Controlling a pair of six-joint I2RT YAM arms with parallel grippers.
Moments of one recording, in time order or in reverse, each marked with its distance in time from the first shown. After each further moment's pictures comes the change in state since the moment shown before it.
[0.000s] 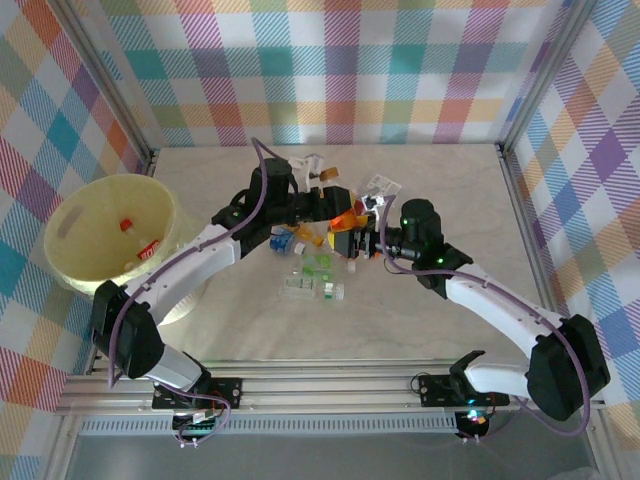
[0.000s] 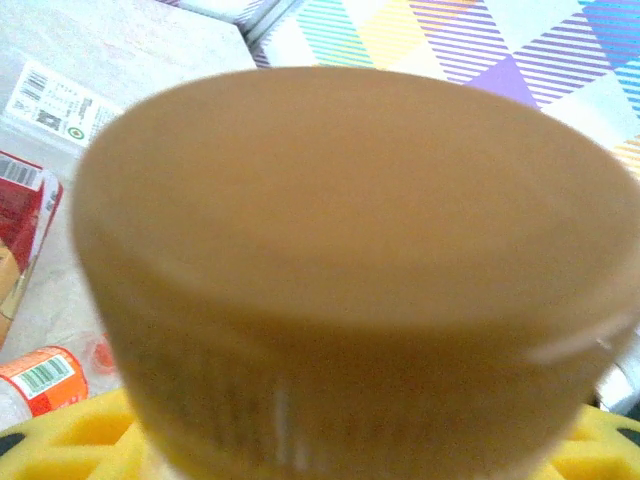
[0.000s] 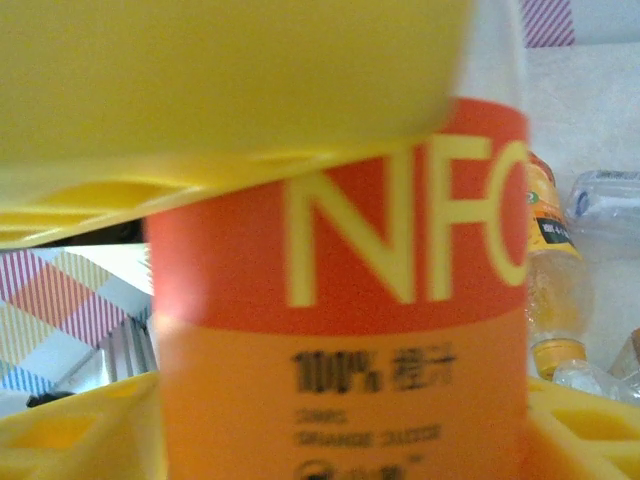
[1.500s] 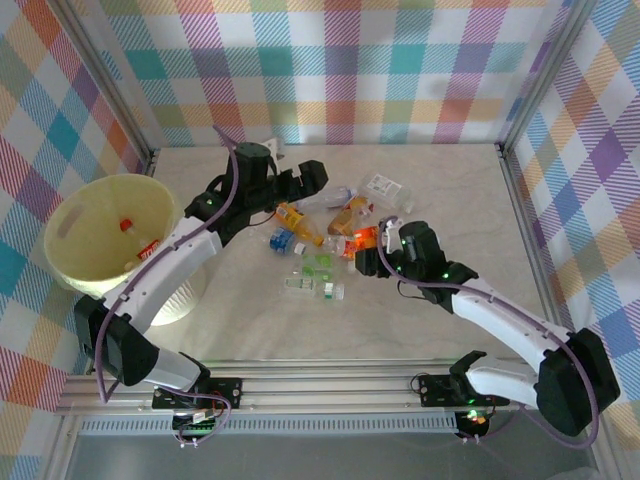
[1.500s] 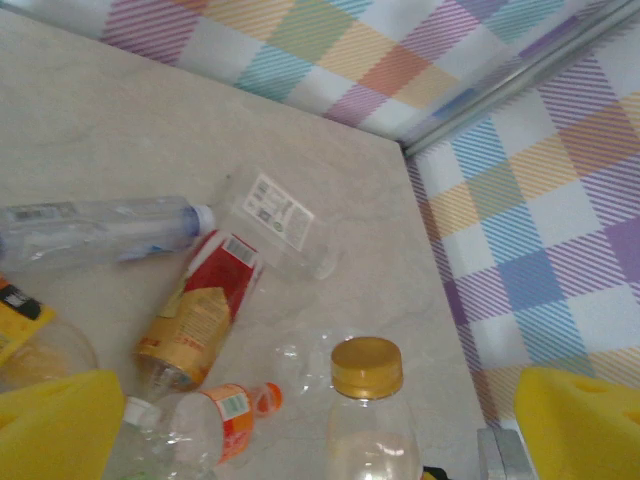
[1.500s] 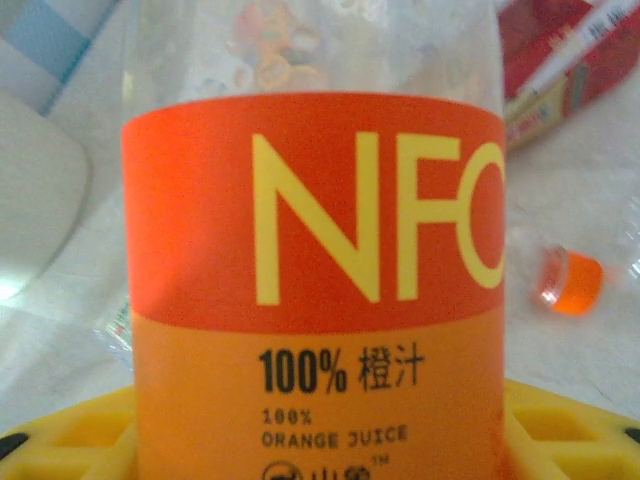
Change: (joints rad) left arm 0.086 -0.049 0.112 -0.245 -0.282 -0.006; right arm 0.008 -0.080 -0.123 -0.261 0.338 0.003
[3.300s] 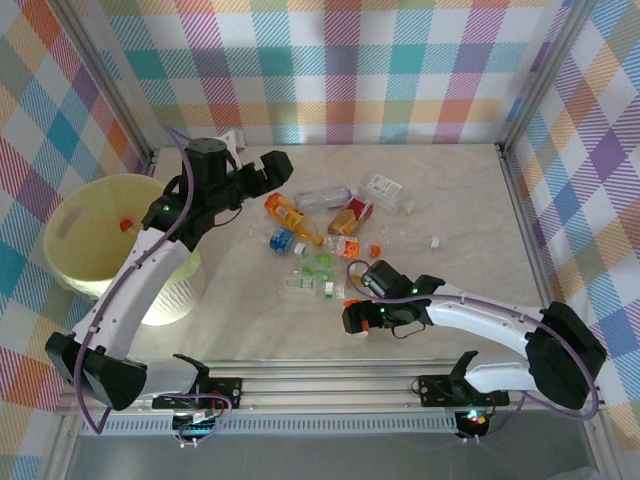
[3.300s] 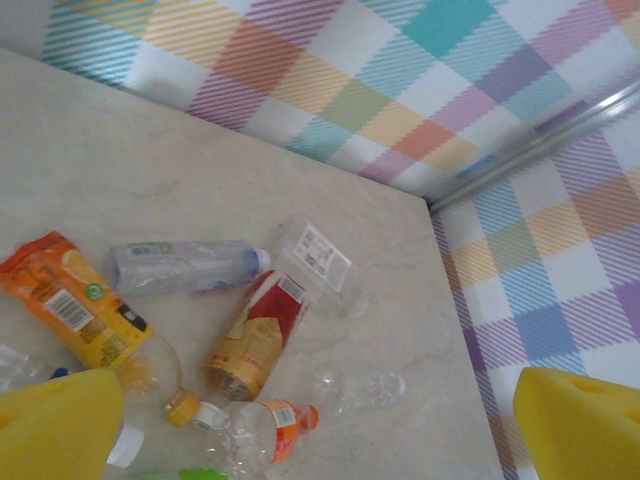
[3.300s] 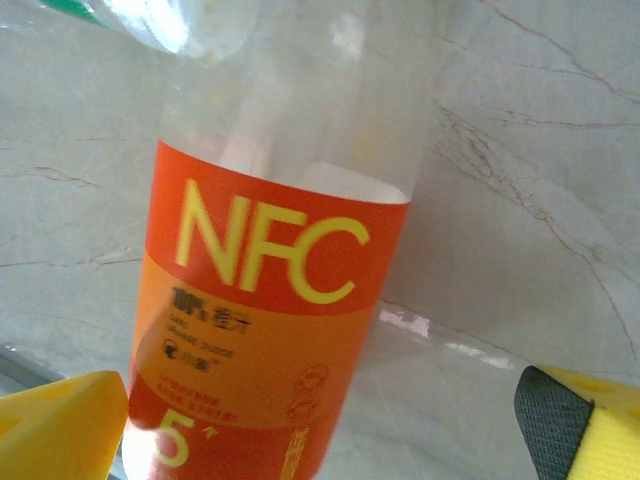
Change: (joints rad) left arm 0.136 -0.145 0.036 -0.158 -0.036 0.023; right arm 0.283 0.127 -0.023 -0.460 0.101 0.228
